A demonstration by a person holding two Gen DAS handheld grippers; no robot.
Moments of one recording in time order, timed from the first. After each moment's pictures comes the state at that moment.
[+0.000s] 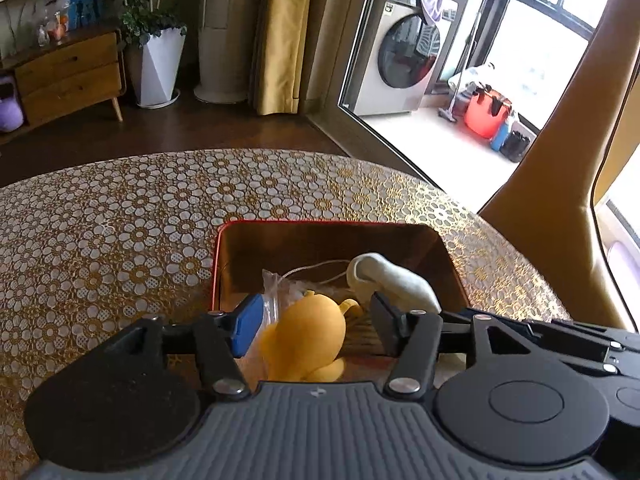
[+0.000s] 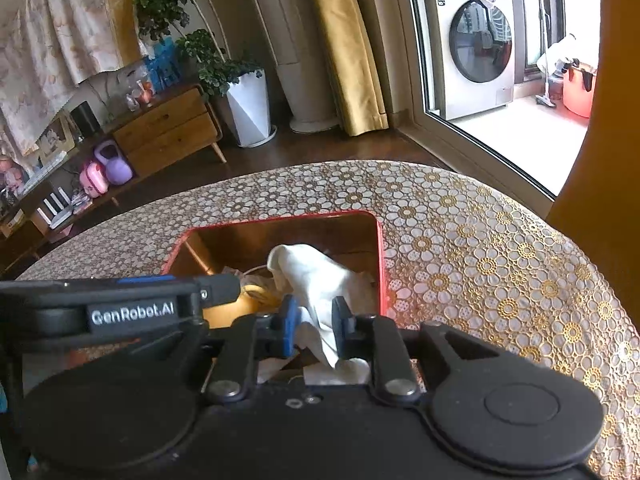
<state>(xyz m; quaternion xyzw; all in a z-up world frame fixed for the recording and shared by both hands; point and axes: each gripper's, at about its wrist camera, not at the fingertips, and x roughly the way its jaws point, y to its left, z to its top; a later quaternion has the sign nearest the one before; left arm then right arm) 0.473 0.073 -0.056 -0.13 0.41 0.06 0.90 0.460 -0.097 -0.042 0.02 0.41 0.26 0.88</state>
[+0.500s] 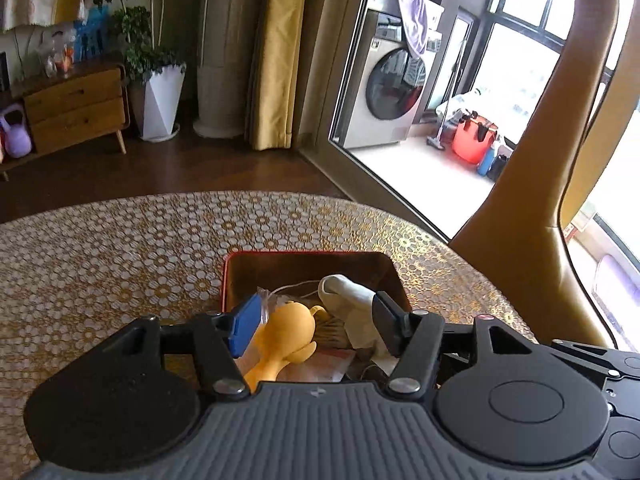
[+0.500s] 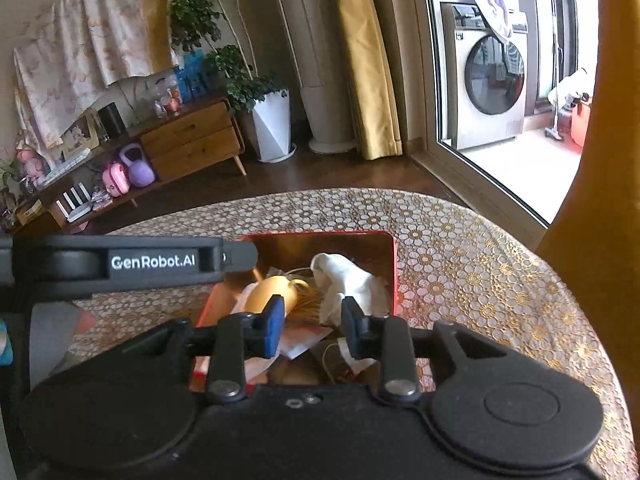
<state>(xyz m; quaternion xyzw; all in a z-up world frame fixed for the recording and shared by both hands) 0.418 0.053 0.013 -0.11 0.36 0.05 0.92 0.402 -0.111 0.015 0.00 0.37 0.28 0.89</state>
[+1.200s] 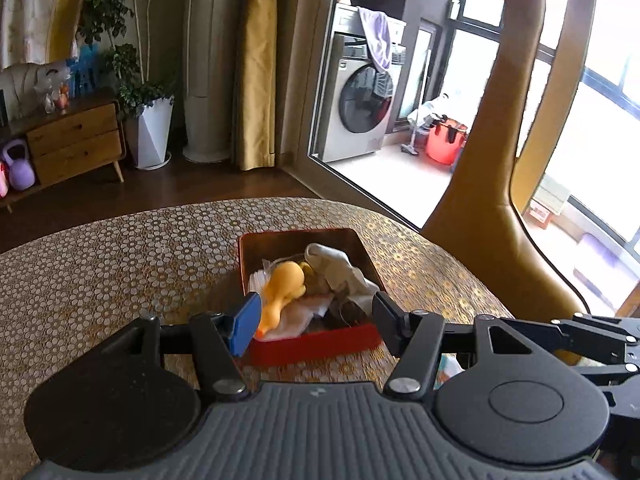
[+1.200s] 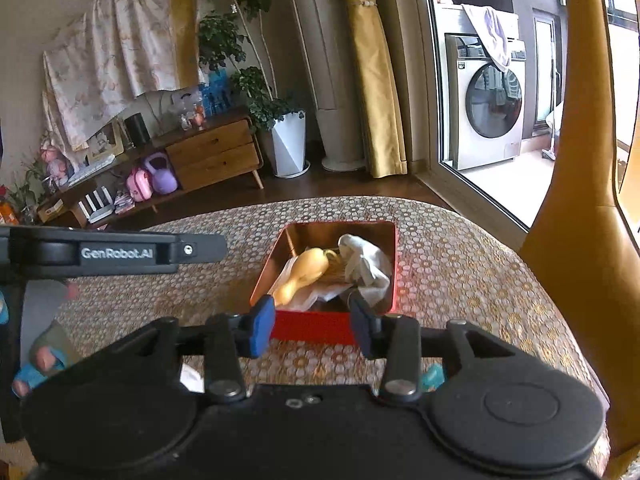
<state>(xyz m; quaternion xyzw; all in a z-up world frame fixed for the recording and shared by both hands) 0.289 0.035 0.066 -0.08 0.34 0.02 0.94 0.294 -0.156 0.062 0.00 0.34 0.29 0.89</state>
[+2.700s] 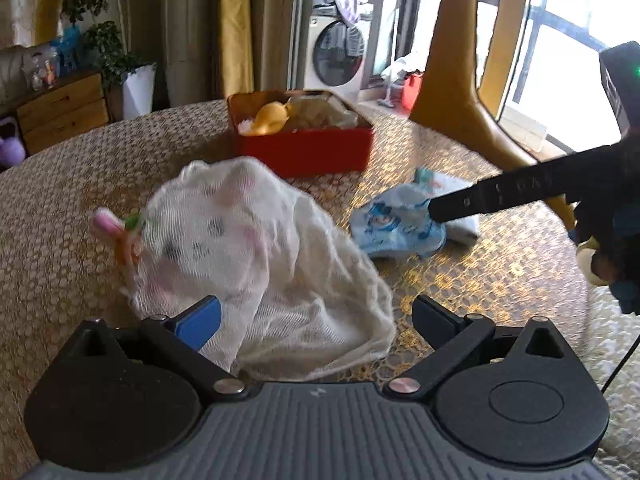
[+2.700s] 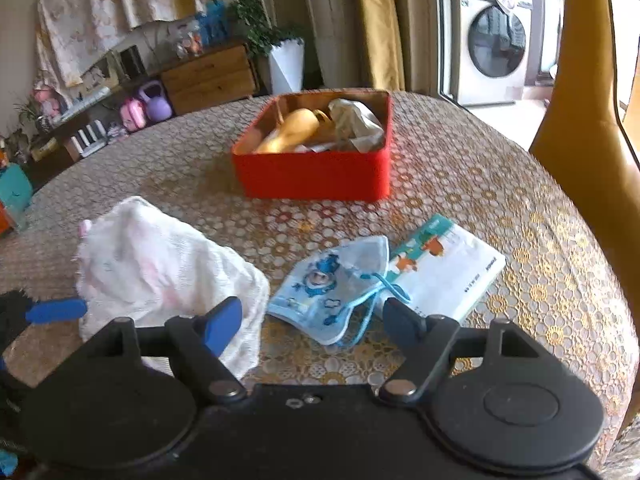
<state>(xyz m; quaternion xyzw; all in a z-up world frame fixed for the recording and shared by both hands) 0.133 0.003 -0.080 -0.04 0.37 -0.01 0.93 0.243 -0.175 -0.042 -0.04 0.42 0.28 0.86</state>
